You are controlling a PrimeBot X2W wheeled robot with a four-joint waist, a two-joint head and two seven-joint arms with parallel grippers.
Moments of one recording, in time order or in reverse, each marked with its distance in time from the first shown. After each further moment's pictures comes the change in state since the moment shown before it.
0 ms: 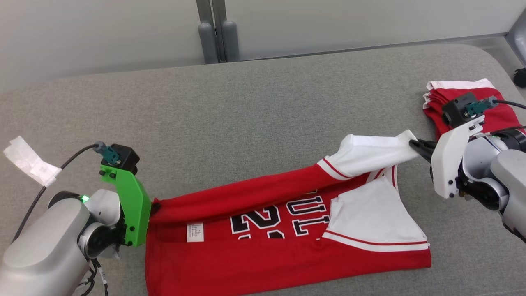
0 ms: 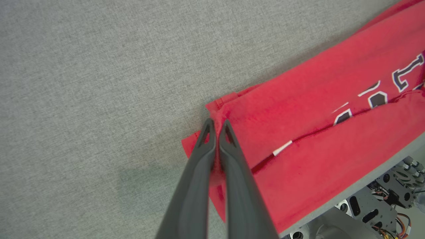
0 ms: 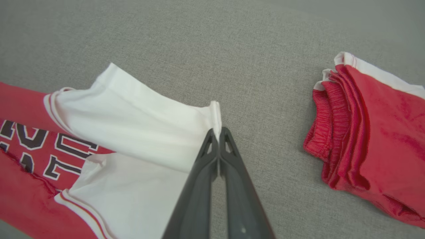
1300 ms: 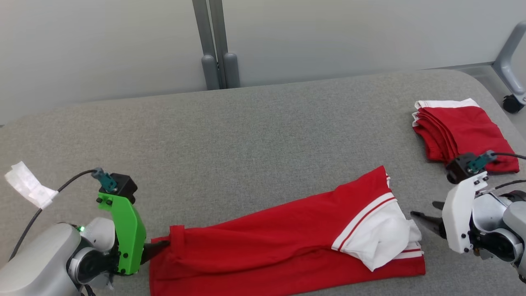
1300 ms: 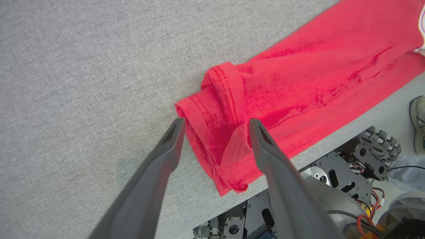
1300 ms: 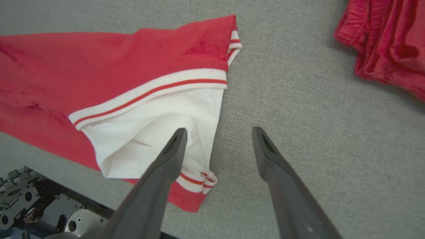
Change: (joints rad) left arm 0.097 0.080 -0.024 -0.111 -0.115 0.000 0.110; right arm 0.225 -0.087 -0.007 -0.118 0.090 0.000 0.154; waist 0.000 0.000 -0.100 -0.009
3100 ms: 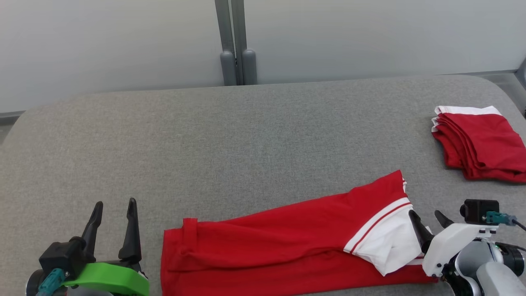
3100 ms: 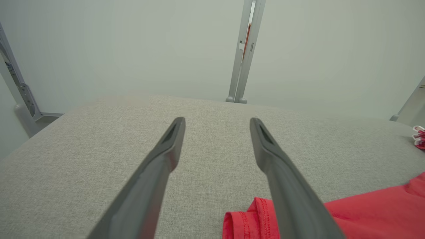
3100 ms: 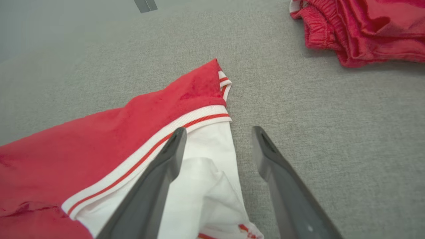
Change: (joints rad) left arm 0.555 -0.282 0.603 -0.265 0.552 0.243 -0.984; right arm 0.417 0.515 -0.838 0.040 -0.602 0.000 -0.326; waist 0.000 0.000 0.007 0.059
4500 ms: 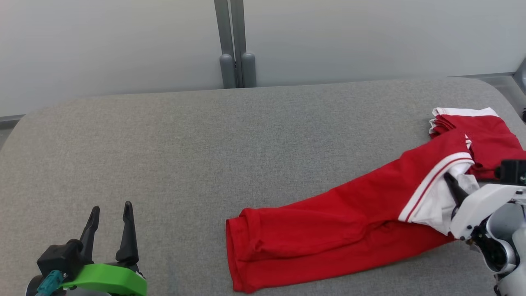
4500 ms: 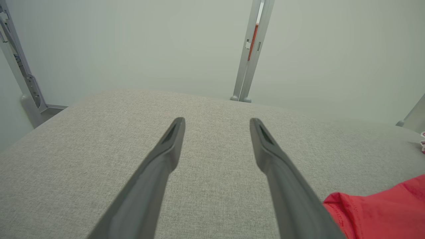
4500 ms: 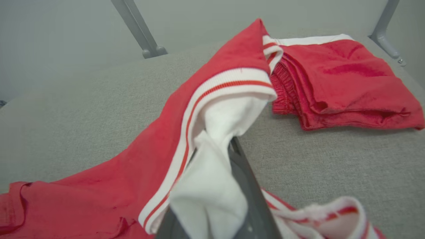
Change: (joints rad) left arm -0.002 -0.054 0.058 0.062 0.025 -0.039 0.000; right arm -0.093 -0.119 -0.038 -0.058 0.141 0.000 0.130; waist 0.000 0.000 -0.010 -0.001
